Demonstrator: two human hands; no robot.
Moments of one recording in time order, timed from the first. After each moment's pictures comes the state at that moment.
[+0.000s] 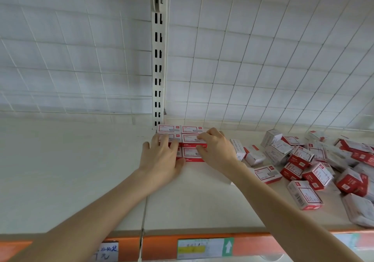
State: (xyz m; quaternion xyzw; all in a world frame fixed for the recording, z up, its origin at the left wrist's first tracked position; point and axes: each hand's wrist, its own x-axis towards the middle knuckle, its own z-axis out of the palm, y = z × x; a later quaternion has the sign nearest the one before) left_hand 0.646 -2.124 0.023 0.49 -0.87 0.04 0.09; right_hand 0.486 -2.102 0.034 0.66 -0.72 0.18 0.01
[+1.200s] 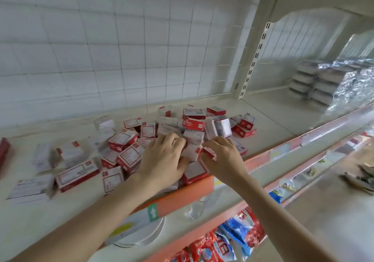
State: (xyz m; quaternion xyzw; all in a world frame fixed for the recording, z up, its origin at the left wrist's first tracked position) left_hand 0.296 -1.957 0.033 0.20 -0.95 0.02 0.22; right_hand 0.161 -1.843 0.030 0.51 -0.81 0.27 0.07
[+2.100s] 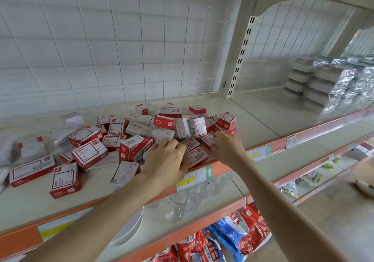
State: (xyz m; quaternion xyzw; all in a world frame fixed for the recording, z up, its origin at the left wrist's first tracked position) left_hand 0.218 -1.894 0.026 0.23 -0.96 -0.01 0.16; right_hand 0.057 -1.815 0.038 0.47 -0.87 0.15 -0.02
